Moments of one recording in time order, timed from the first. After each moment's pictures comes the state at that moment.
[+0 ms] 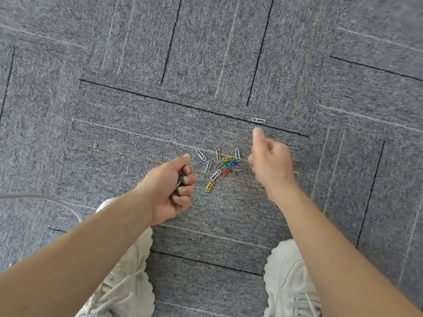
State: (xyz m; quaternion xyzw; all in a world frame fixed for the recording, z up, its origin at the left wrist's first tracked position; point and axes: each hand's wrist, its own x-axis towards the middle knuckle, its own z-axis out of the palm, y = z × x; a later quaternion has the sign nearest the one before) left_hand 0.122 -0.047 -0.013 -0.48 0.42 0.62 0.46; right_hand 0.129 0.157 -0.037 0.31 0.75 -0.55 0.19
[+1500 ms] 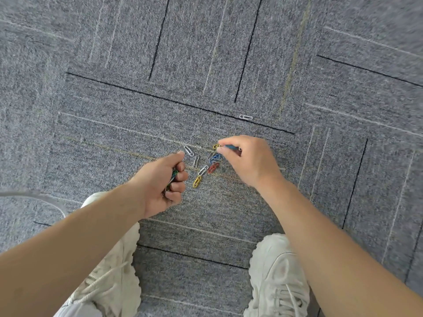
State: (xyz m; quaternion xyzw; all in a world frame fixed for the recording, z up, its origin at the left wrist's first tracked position) left_hand 0.124 -0.035 -0.015 -0.46 0.46 0.60 0.47; right_hand 0.128 0.175 -0.056 0.01 0.91 -0.36 0.18
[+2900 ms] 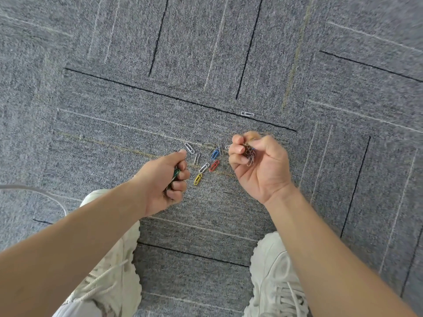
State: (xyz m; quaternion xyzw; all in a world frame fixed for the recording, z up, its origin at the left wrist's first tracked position) left_hand 0.126 -0.034 -0.018 -0.45 0.47 0.59 0.47; right_hand 0.140 0.166 -0.030 0.33 0.19 -0.90 0.19
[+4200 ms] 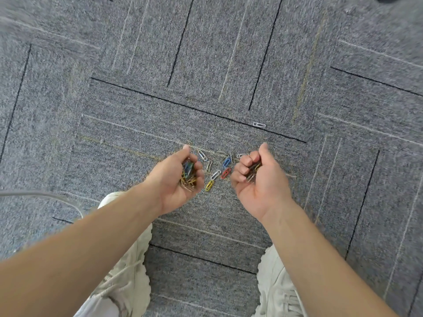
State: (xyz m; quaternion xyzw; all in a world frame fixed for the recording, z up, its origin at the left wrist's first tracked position) left_hand 0.119 -0.038 -0.023 -0.48 0.37 0.69 0.40; right_hand 0.138 0.130 -0.005 0.50 0.24 -0.82 0.14
